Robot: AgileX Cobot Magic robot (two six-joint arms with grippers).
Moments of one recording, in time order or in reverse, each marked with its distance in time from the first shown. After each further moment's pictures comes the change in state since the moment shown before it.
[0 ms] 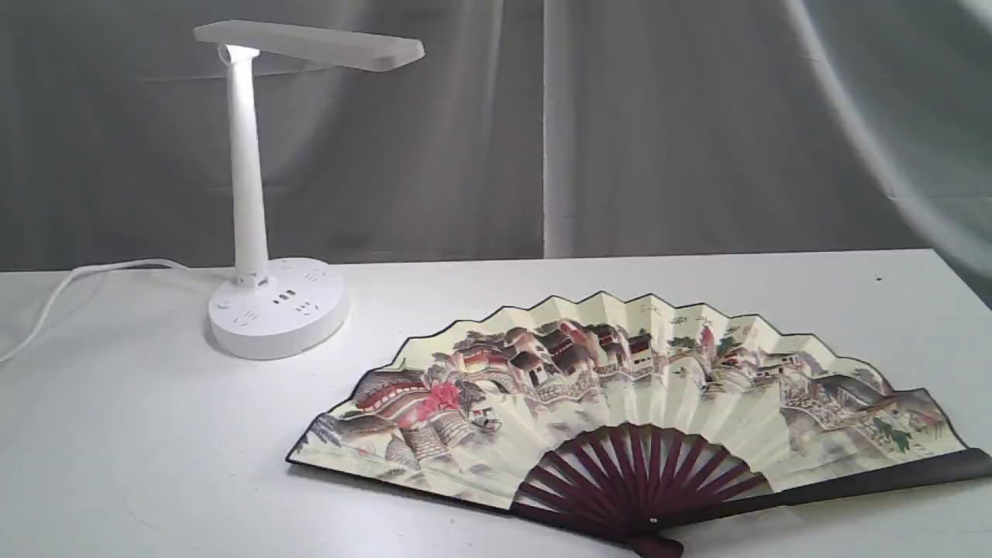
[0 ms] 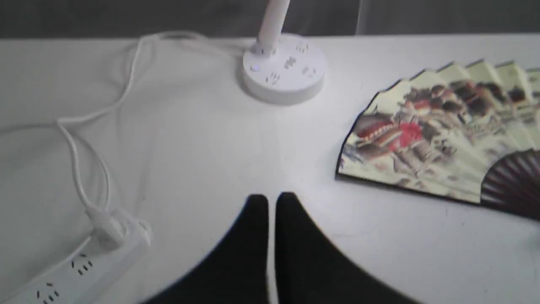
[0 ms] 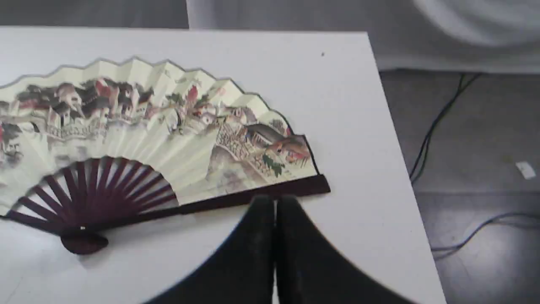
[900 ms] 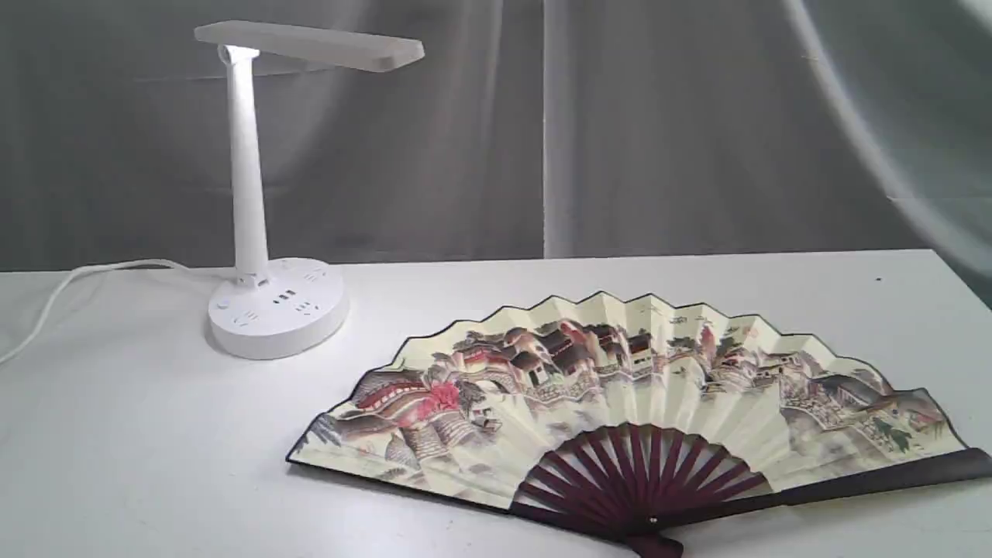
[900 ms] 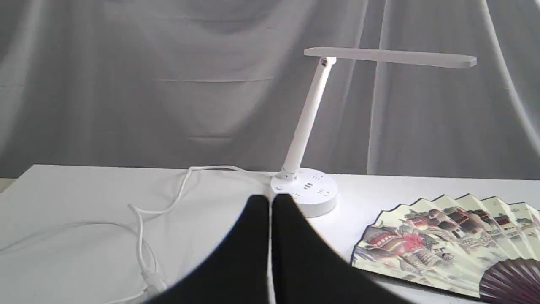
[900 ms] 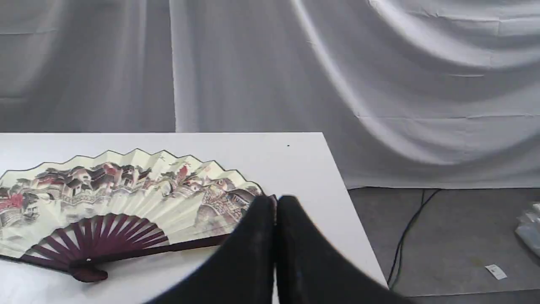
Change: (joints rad) left arm 0.000 -0.518 0.005 0.075 0.124 -0.039; right arm 0.000 -0.568 -0.010 -0.036 0.237 -0.002
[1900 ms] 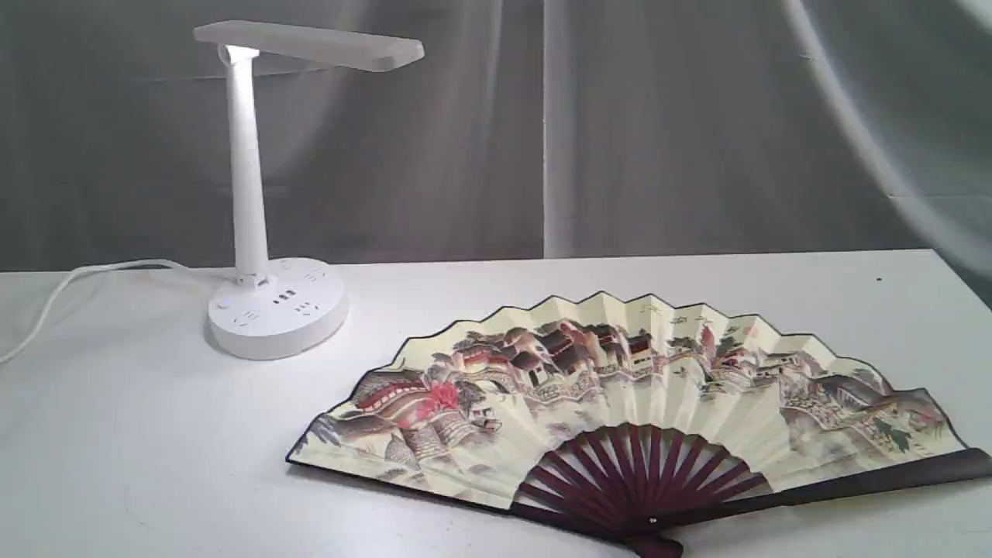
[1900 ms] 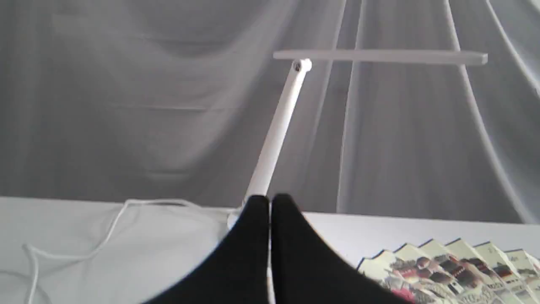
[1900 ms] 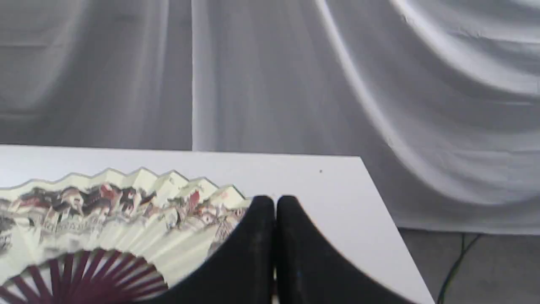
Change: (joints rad) left arm 0.000 0.002 0.641 -0.066 -0.772 -0.036; right arm 0.000 0.004 0.609 0.030 -0.720 -0.003
